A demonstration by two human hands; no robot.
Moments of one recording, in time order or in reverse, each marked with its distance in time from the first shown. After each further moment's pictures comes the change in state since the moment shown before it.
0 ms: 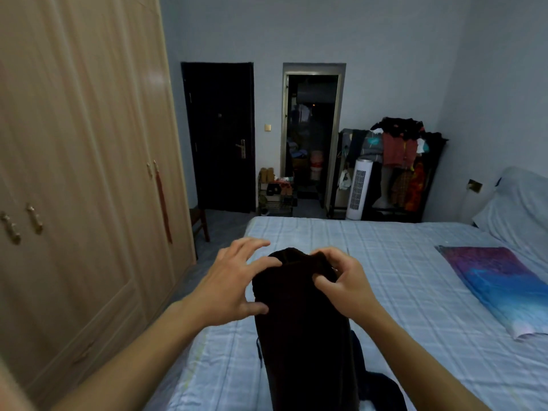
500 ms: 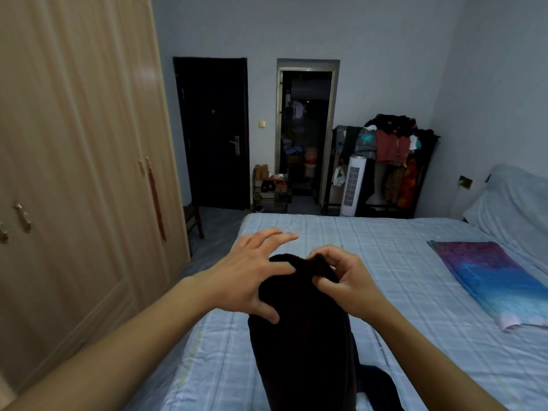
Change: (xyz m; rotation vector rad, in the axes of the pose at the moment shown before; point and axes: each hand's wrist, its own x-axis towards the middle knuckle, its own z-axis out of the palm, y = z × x) left_hand 0.029 0.023 -0.020 0.146 -0.203 0.241; right_hand -0.008 -0.008 -0.015 0.090 -0.152 -0.061
